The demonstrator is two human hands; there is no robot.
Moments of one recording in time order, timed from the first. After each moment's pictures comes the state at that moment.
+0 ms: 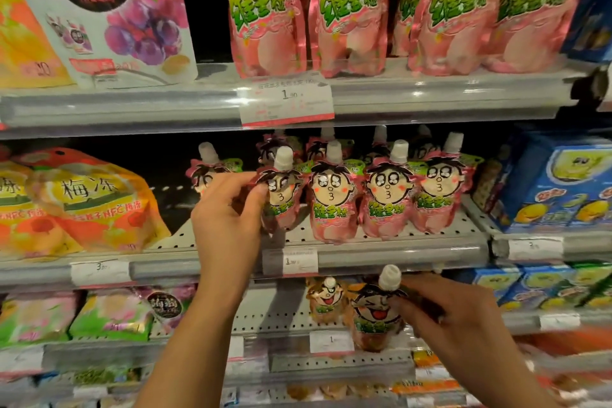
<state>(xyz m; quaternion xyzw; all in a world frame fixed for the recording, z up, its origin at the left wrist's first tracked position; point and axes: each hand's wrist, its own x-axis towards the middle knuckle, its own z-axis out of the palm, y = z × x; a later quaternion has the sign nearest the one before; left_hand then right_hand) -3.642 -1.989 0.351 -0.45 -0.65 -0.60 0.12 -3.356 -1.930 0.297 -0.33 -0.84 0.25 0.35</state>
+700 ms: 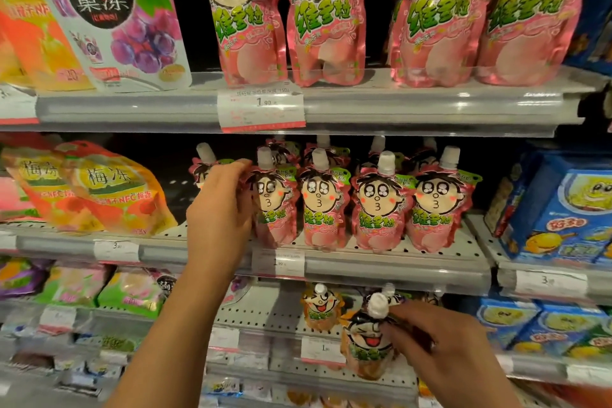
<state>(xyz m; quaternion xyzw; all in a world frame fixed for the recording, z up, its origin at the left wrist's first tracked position) -3.632 -1.982 0.353 -0.45 -0.75 -0.41 0.25 -3.336 -1.892 0.270 -0.22 -0.84 0.27 0.41</state>
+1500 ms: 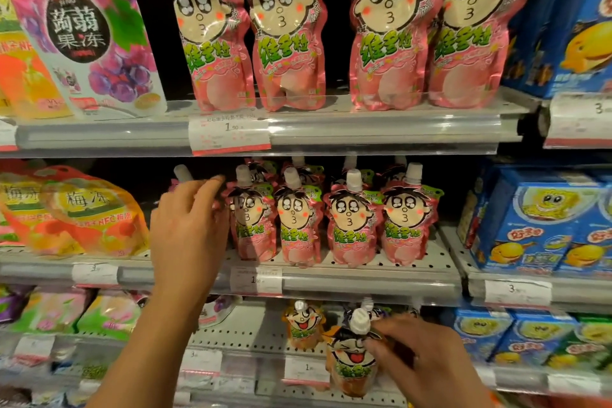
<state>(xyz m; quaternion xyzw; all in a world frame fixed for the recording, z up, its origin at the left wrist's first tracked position) -3.636 -1.988 0.355 -0.43 -0.75 -0.30 0.40 -3.324 -1.885 0.281 -0.23 -0.87 0.25 0.36</state>
